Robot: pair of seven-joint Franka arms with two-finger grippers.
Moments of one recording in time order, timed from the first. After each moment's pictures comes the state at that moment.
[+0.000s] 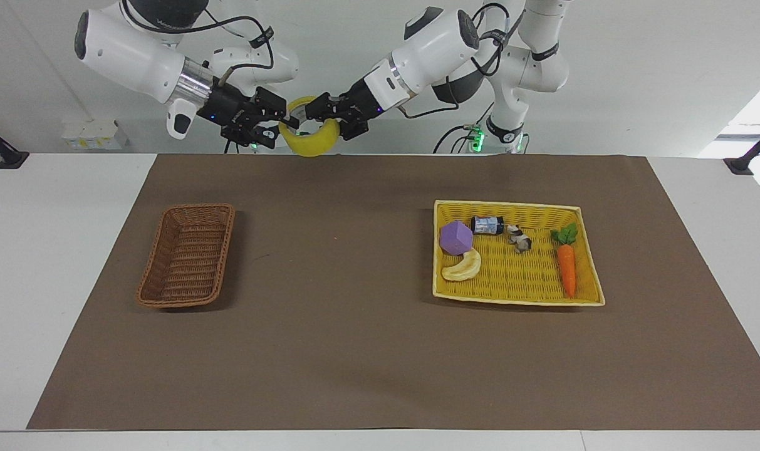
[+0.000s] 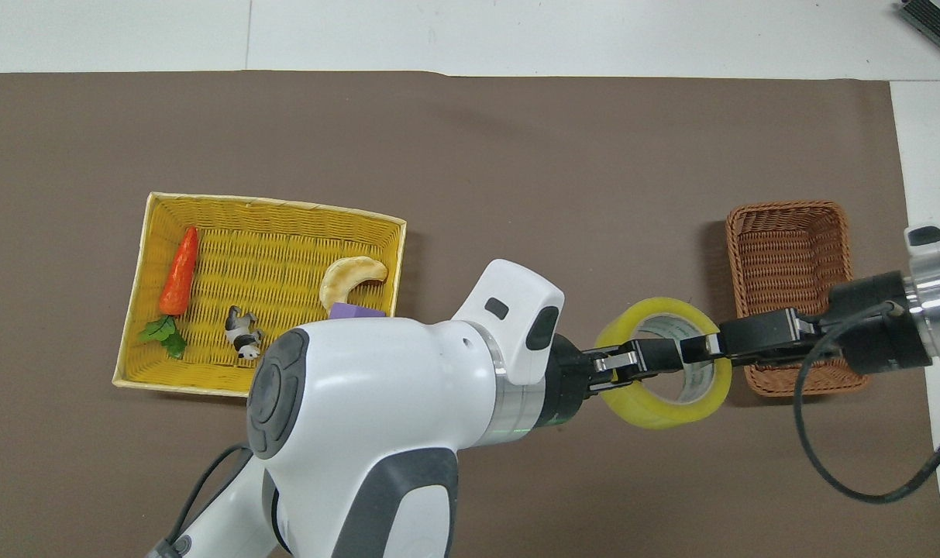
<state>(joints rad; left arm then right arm) -0.43 0.04 -0.42 -1.81 -0.88 2.38 -0.57 0.09 -0.19 -0.12 -1.94 0.76 1.53 -0.04</state>
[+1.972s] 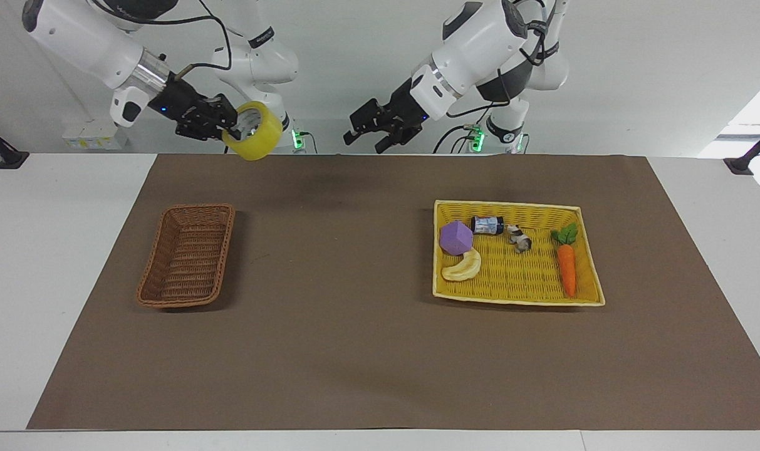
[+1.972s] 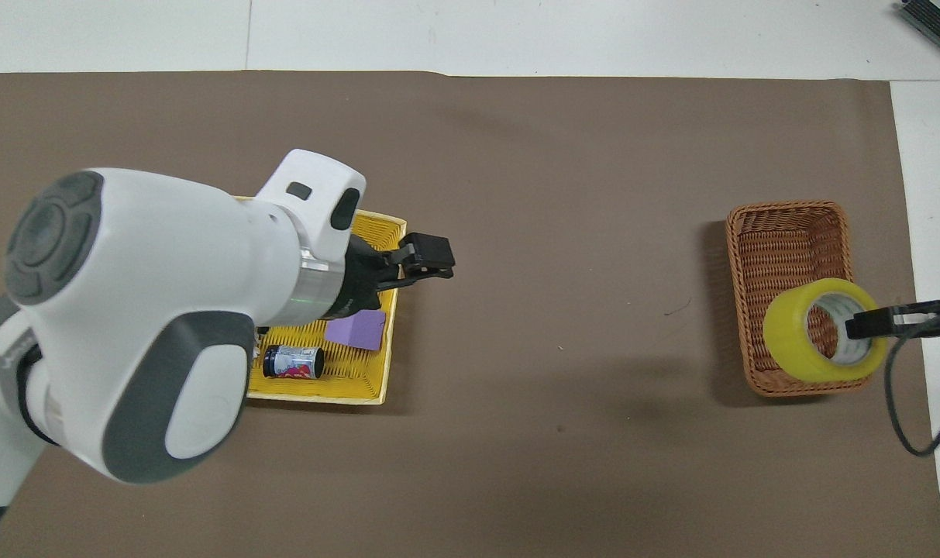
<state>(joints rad) -0.10 0.00 -0.38 -1.77 -0.40 1.99 -0.59 -0.06 -0.11 -0.16 -1.95 0.20 1.73 -0.28</state>
